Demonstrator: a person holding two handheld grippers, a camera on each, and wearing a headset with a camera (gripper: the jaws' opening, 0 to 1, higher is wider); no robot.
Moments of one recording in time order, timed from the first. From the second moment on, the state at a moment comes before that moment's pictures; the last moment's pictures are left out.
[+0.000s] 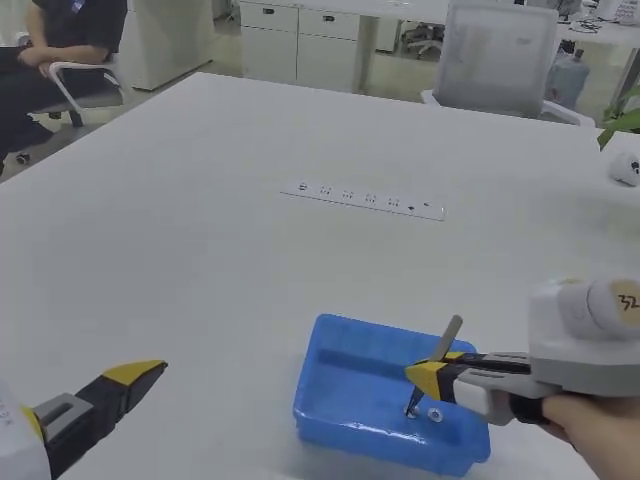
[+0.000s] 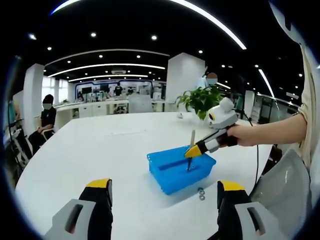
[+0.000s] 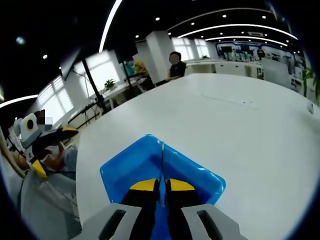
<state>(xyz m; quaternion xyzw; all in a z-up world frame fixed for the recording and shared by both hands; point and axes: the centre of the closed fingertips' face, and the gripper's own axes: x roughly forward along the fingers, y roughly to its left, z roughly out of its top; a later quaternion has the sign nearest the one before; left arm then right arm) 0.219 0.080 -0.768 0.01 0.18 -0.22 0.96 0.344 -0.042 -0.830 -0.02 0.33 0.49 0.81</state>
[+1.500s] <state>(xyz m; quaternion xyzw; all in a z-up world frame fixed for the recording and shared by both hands) 0.218 0.075 -0.771 0.00 0.19 -0.23 0.95 0.255 -0.027 -0.808 0.05 0.32 0.53 0.79</state>
